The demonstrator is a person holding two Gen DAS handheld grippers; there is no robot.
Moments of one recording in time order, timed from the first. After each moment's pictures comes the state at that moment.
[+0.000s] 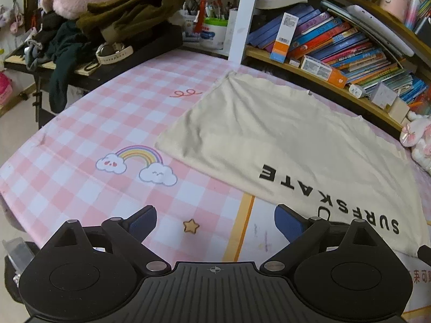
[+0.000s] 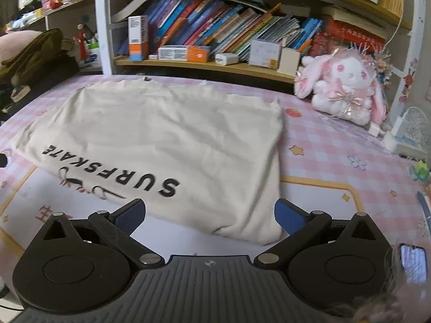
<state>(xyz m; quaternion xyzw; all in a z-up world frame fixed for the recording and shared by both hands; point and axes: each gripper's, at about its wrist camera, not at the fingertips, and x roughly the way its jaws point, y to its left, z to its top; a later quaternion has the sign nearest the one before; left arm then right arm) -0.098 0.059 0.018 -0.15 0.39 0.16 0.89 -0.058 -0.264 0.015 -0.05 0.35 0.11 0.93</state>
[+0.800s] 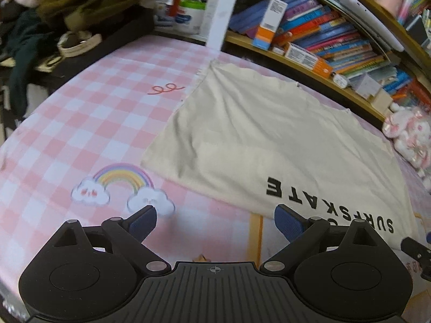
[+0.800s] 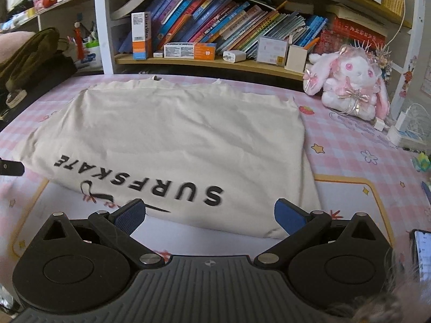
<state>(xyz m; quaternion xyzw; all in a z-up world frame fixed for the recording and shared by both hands) -0.050 0.118 0.007 -0.16 0.42 0.05 0.89 -0.056 -0.194 0.024 -0.04 0.36 0.07 0.93</state>
